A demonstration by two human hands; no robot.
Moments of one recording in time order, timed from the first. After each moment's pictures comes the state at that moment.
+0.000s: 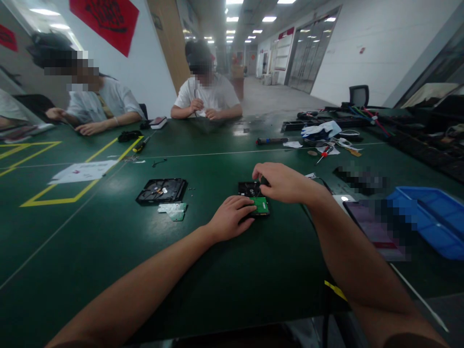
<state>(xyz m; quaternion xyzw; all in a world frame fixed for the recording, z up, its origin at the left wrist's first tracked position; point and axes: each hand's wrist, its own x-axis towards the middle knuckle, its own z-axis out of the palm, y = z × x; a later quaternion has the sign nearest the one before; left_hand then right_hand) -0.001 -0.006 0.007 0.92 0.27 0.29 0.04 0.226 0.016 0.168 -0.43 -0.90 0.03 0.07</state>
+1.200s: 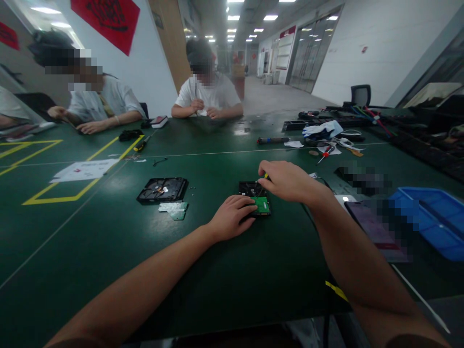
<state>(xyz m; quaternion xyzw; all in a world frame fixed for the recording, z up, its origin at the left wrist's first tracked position) -0.001 -0.006 0.008 0.92 0.27 0.29 0.04 0.223 0.014 0.171 -0.51 -0.86 -0.01 0.04</state>
